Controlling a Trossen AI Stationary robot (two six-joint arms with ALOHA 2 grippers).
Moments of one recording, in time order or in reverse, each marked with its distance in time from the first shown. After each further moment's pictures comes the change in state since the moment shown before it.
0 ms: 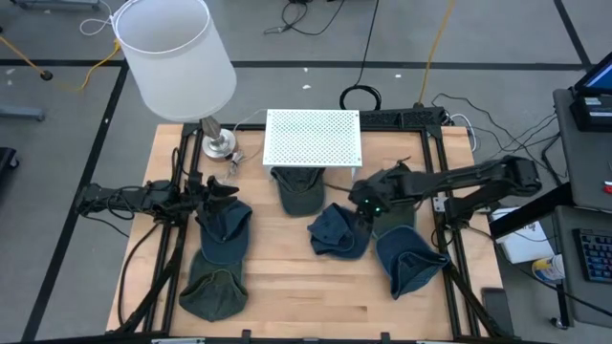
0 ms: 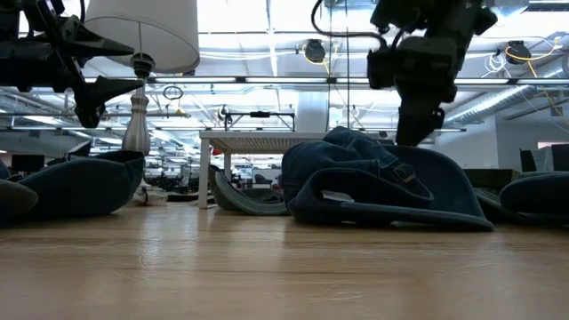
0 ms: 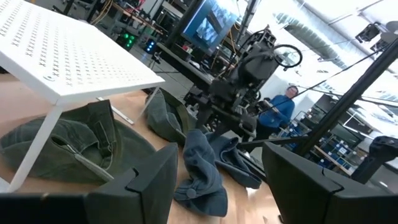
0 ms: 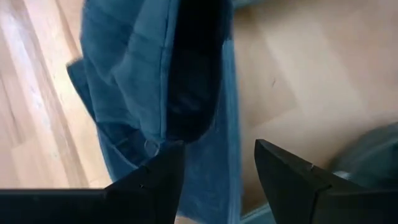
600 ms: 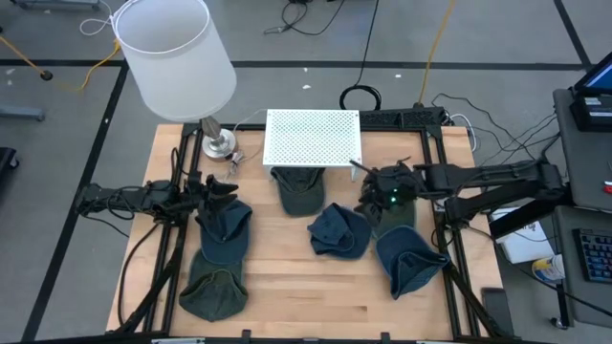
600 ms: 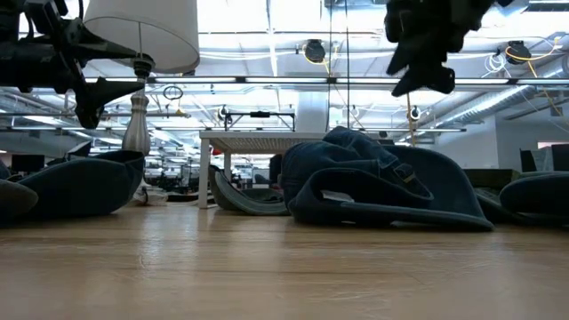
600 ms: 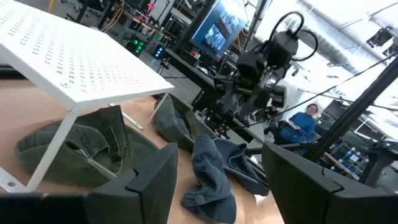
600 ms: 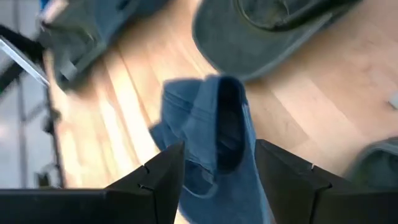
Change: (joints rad) left arm 0.000 0.000 0.000 0.000 -0.044 0.001; right arm 0.000 -0.268 0.000 0.027 0.041 0.166
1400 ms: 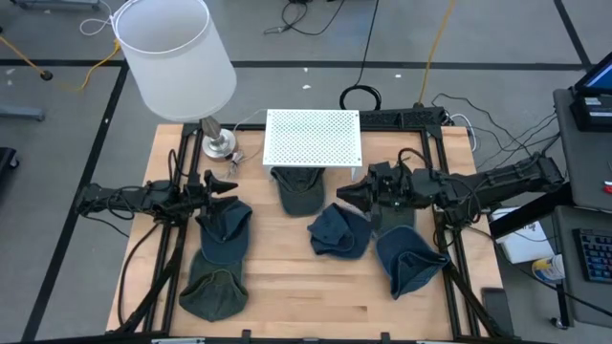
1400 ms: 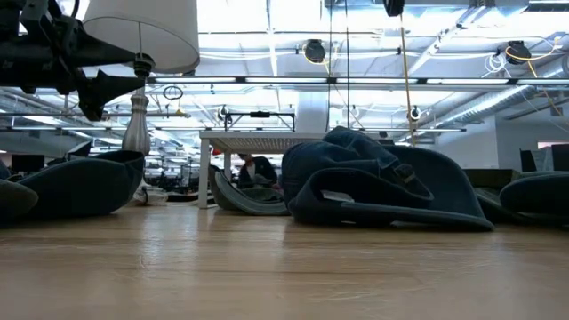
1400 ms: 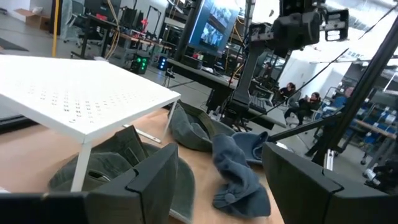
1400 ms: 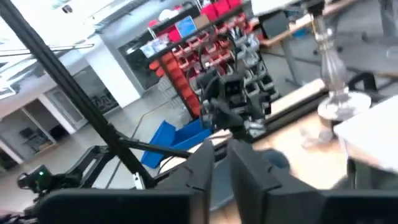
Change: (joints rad) left arm 0.000 0.000 0.000 0.000 0.000 0.251; right arm 0.201 -0.028 0.000 0.750 0.269 -0.108
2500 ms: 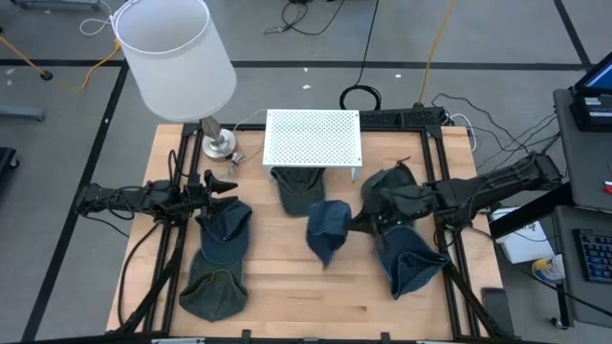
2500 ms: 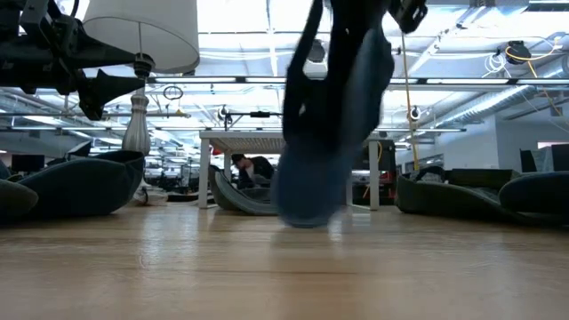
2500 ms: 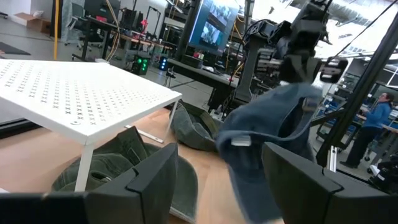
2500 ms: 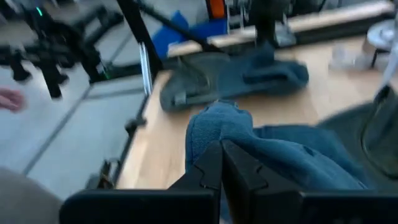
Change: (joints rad) left arm 0.000 0.000 0.000 -0.004 0.000 0.038; right arm 0.059 0.012 0.000 -0.317 -0.195 -0.222
